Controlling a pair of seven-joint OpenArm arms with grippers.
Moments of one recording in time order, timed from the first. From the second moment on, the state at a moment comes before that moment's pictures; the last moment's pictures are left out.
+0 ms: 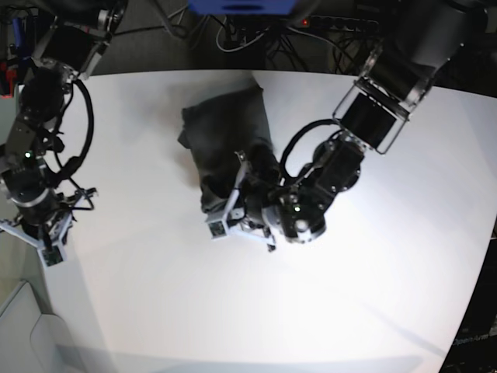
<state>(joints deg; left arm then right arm) -28.5 -6.7 37.9 70.0 -14.9 -40.3 50.2 6.8 8.7 23.3 110.8 -8.8 40.1 -55.0</state>
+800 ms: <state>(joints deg) -29.3 0.8 41.2 59.1 -2.6 -39.9 39.7 -3.6 8.2 32.9 114.3 -8.4 40.2 -55.3</state>
